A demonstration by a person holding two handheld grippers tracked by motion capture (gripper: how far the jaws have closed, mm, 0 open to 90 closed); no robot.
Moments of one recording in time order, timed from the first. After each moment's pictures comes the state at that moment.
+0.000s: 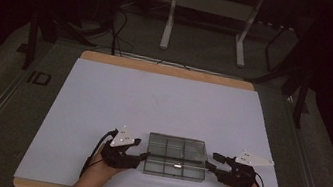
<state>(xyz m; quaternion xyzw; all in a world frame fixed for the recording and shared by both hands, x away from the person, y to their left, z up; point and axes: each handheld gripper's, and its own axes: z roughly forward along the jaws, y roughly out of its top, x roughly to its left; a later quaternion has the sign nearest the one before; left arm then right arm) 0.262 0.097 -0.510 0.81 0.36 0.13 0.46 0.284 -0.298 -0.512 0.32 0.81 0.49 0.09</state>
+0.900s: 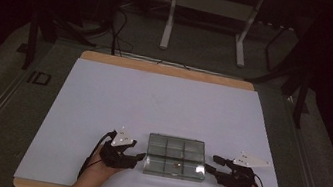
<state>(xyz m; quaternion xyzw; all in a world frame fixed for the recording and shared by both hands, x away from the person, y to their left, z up) 0.270 0.104 -0.528 0.81 0.38 0.11 0.43 0.285 -0.300 -0.523 0.32 0.82 0.47 0.10</state>
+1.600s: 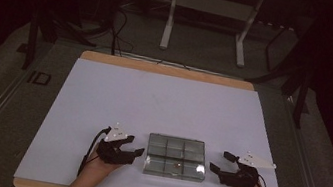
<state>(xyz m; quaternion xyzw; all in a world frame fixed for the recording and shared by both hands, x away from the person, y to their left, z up) 0.275 0.117 -0.531 0.78 0.39 0.11 0.48 0.291 -0.315 -0.531 0.35 0.79 0.47 0.14</state>
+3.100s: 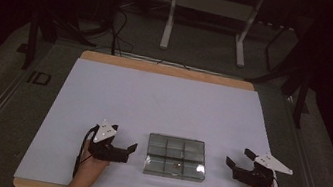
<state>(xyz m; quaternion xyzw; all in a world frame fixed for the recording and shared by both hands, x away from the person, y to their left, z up) 0.275 0.138 -0.536 0.74 0.43 0.20 0.49 0.293 -0.352 -0.526 0.41 0.75 0.46 0.24</state>
